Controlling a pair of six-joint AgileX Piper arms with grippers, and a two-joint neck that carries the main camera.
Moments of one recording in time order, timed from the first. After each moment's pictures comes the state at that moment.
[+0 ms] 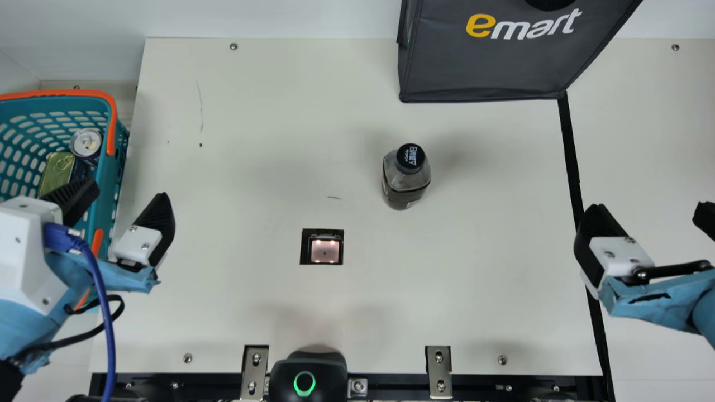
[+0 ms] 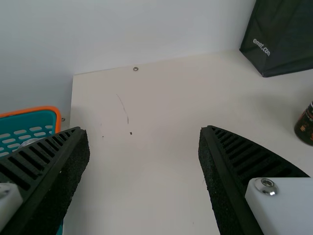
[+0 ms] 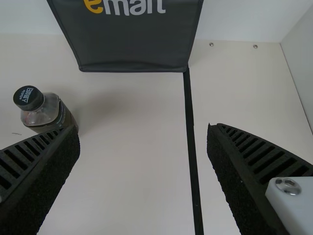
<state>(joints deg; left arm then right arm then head) -3.7 36.5 -33.8 -18.5 31.4 20.8 0.6 42.6 -69.7 -0.9 69.2 -2.3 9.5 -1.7</state>
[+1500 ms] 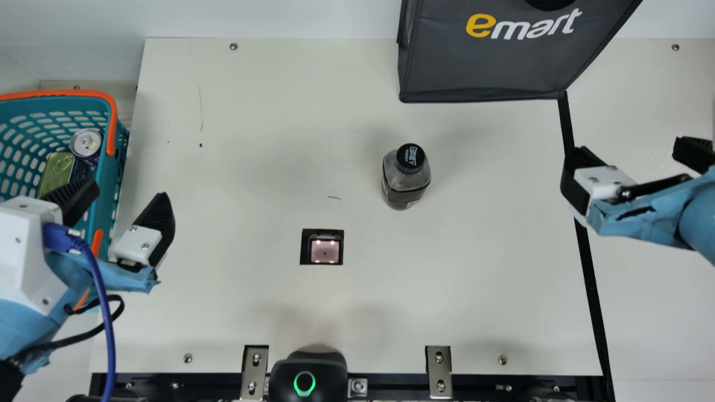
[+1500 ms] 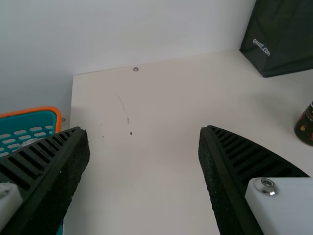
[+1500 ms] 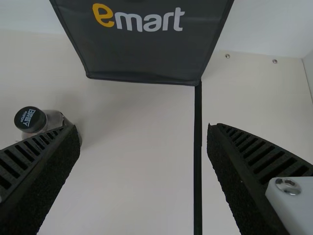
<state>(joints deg) -3.7 36.5 -33.8 -18.5 31.4 20.8 -1.0 56.5 -77.8 3.6 66.6 -8.4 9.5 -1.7</state>
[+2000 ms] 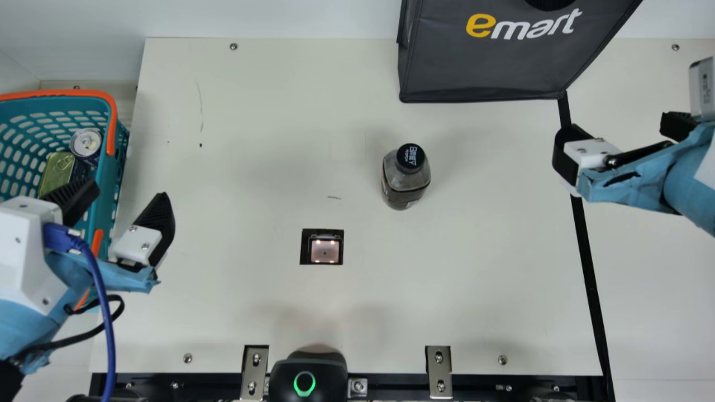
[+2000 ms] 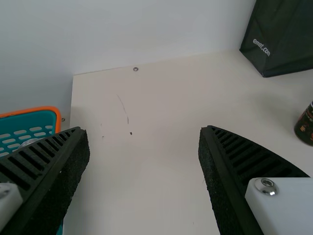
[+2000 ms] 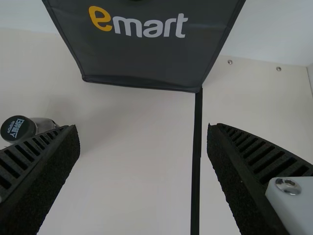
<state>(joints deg) -3.7 36.5 -33.8 -18.5 31.4 20.8 -0.1 60.7 -77.8 3.2 62.8 -9.6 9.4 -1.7</state>
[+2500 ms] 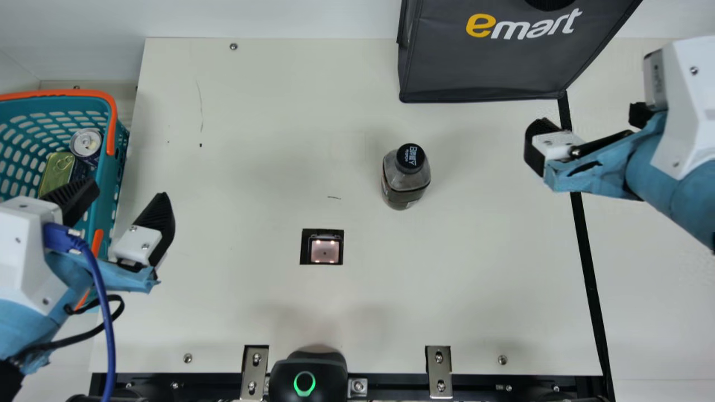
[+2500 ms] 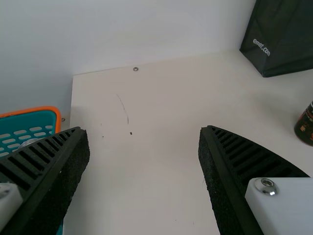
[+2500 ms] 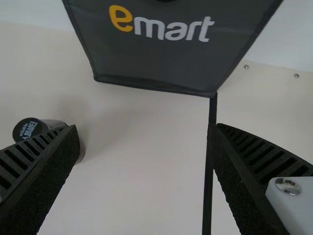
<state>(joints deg) -3.7 36.5 -33.8 -18.5 31.4 20.8 8.7 63.0 -76.8 -2.1 60.0 -3.1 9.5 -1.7</state>
